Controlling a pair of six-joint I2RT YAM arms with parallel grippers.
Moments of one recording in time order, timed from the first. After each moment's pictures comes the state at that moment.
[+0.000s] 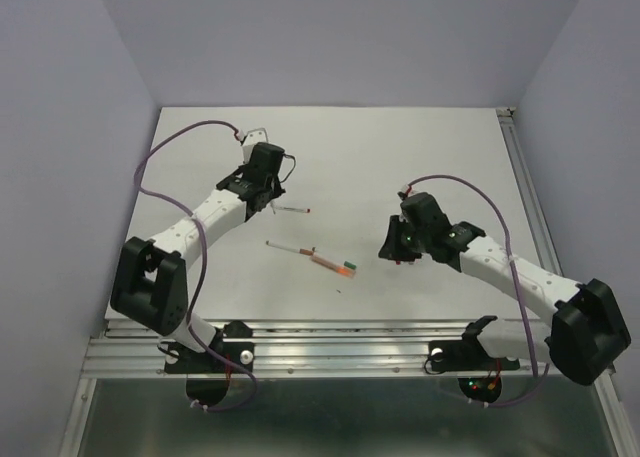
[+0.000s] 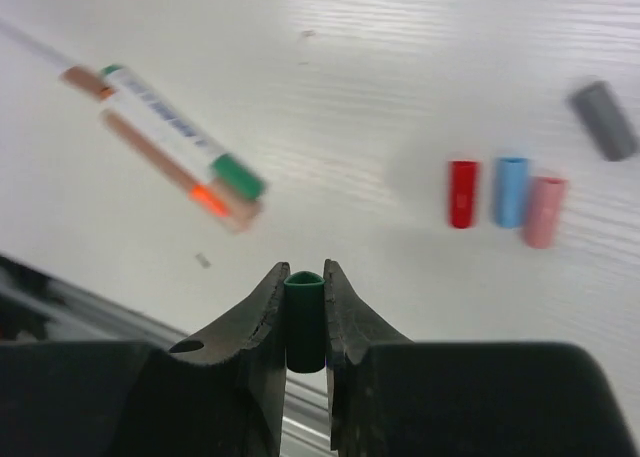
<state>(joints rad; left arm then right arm) -0.46 1.47 1.10 -0.36 -0.41 -0.59 0.65 1.18 0.76 -0.43 -0.11 0.63</state>
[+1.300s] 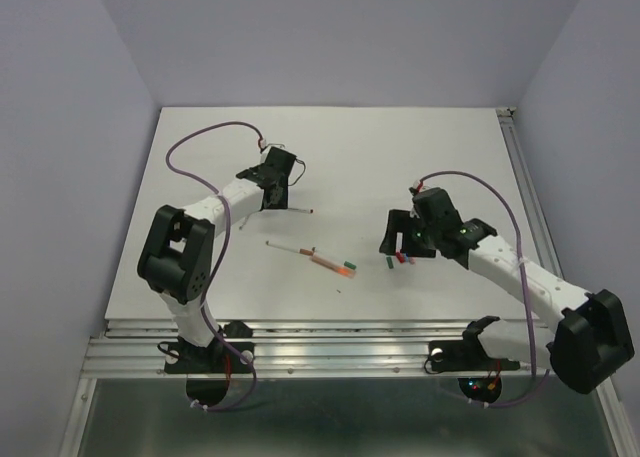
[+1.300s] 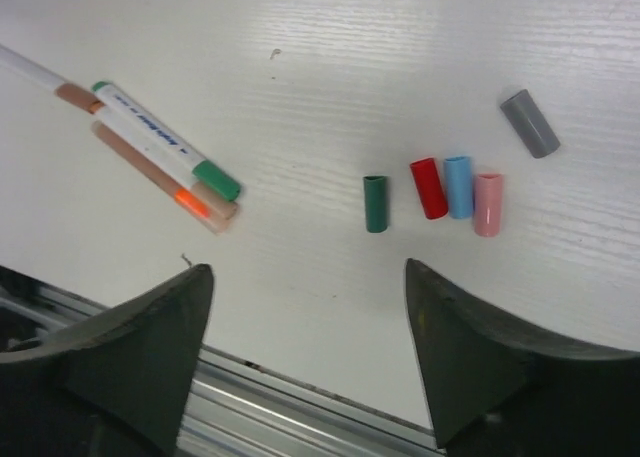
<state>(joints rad) -0.46 1.74 1.17 -0.44 -0.43 -0.33 0.52 1.19 0.77 -0.50 -0.04 0.56</state>
